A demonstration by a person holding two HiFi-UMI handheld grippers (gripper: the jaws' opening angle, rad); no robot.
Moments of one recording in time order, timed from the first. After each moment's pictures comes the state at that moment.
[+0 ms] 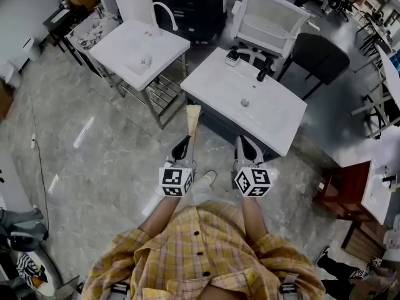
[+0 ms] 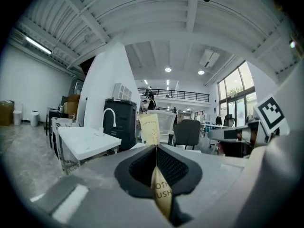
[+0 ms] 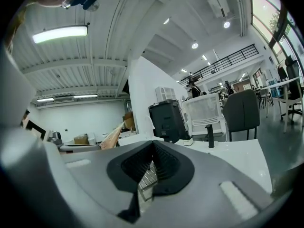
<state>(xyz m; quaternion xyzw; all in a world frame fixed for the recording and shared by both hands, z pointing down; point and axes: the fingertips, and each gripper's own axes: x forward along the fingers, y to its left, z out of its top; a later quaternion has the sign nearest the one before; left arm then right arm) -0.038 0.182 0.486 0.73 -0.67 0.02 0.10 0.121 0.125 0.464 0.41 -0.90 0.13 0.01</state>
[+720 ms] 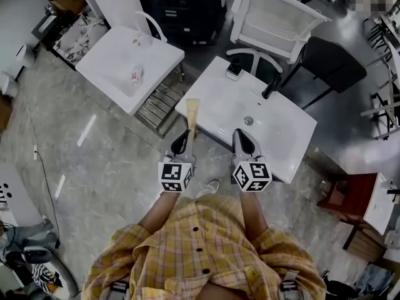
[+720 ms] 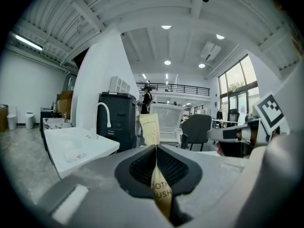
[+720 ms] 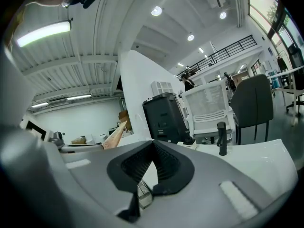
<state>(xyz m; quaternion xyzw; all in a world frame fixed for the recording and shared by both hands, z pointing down) -0.096 -0.008 0.499 0.74 -0.66 0.05 0.11 0.055 -0.059 0.485 0.41 -0.89 0.17 0.02</state>
